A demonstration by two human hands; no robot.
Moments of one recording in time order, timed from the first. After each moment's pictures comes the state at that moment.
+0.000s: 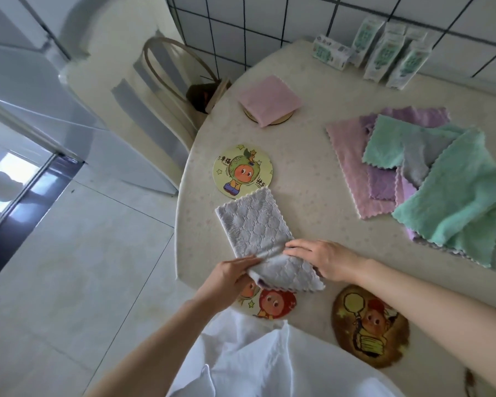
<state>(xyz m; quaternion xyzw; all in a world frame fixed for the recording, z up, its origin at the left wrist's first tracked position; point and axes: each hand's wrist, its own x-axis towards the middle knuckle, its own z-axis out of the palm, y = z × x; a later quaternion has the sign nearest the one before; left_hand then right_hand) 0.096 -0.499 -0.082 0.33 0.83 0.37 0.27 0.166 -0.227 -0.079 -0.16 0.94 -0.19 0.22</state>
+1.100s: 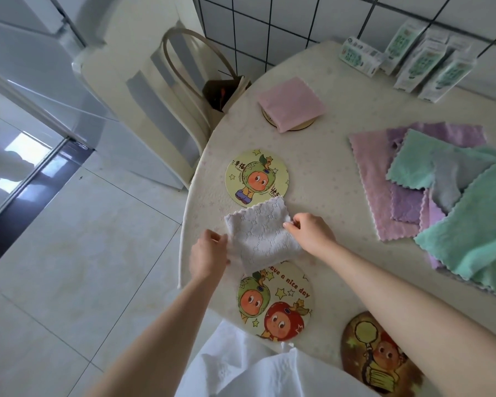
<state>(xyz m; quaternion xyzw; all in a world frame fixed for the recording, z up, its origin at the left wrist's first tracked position) 0.027 -0.482 -0.083 -0.18 0.89 0.35 0.24 0.059 -0.264 -0.088 0.25 0.90 -0.27 0.21</state>
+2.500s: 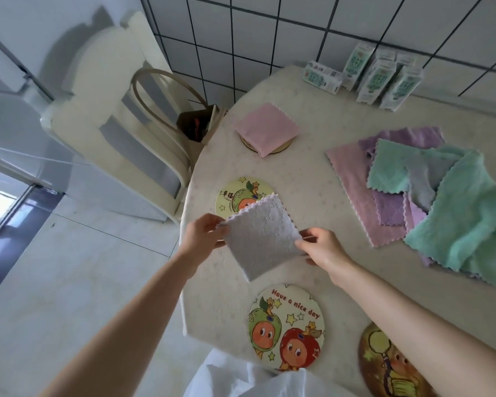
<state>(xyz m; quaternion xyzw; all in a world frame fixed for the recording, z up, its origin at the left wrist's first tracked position) -0.079 -0.477 -0.060 -0.03 0.76 0.55 0.36 0.067 -0.266 -0.044 0.45 0.72 -0.52 0.11</state>
